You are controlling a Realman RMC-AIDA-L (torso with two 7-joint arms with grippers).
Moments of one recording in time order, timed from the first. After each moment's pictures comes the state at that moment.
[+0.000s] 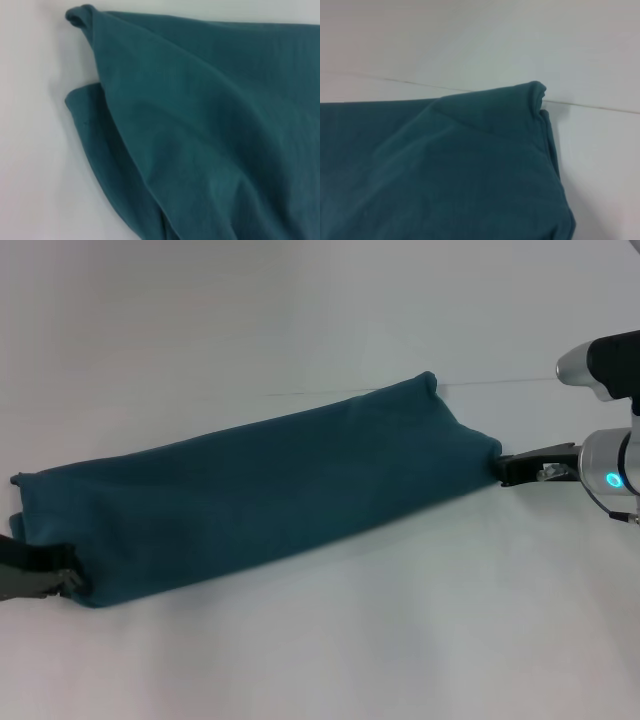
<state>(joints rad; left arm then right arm) -0.71 -2.04 0.72 0.87 2.75 1.39 -2.79 0.67 2.09 -0.95 -0.71 -2.43 -0.74 2.24</state>
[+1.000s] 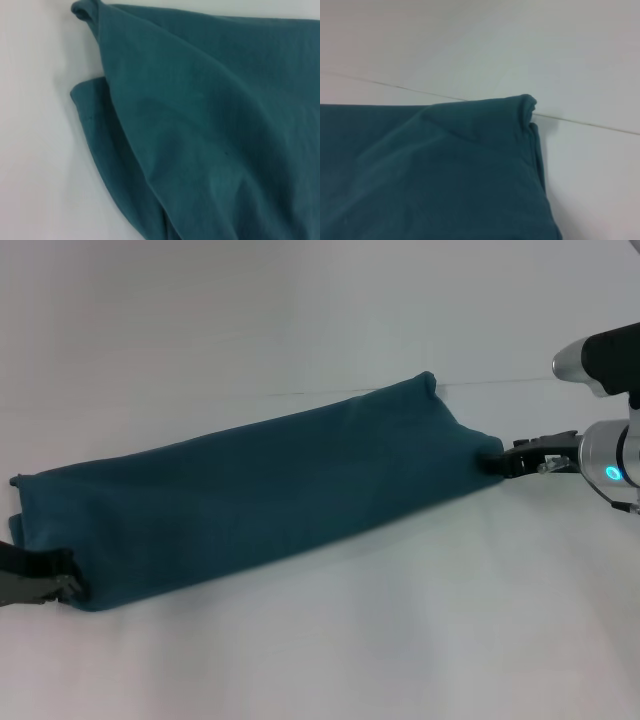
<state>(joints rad) -0.70 -2.04 0.72 0.86 2.76 1.39 -2.79 0.68 2.08 -0.95 -0.69 -2.44 -0.68 2.20</state>
